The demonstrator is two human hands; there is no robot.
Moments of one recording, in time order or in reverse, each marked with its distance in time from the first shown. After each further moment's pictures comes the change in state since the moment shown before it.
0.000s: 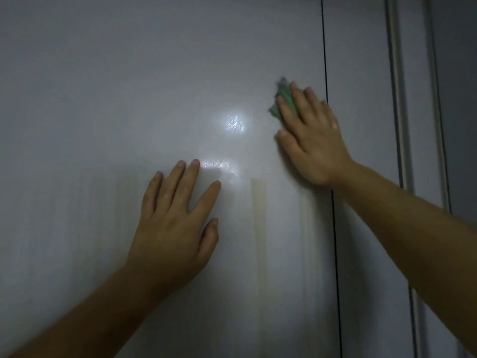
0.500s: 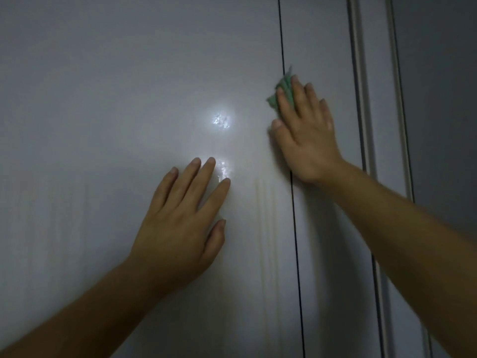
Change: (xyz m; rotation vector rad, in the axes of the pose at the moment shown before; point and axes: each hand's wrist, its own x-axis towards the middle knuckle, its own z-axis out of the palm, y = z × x) left_hand 0.032 0.066 0.017 0.007 -0.052 0.139; right_hand -0.029 0.054 -0.001 0.080 0.018 0.155
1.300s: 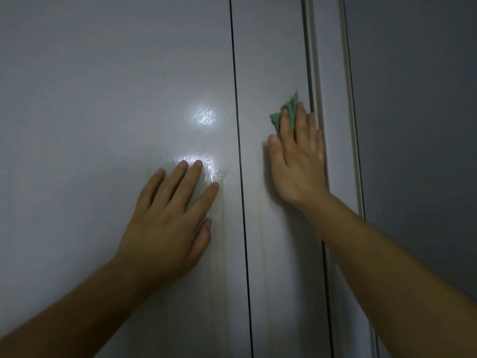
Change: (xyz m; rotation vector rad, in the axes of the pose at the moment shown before) left_hand 0.023 0.058 0.016 0.010 -0.015 0.008; right_hand -0.058 0.049 0.002 0.155 0.004 0.221
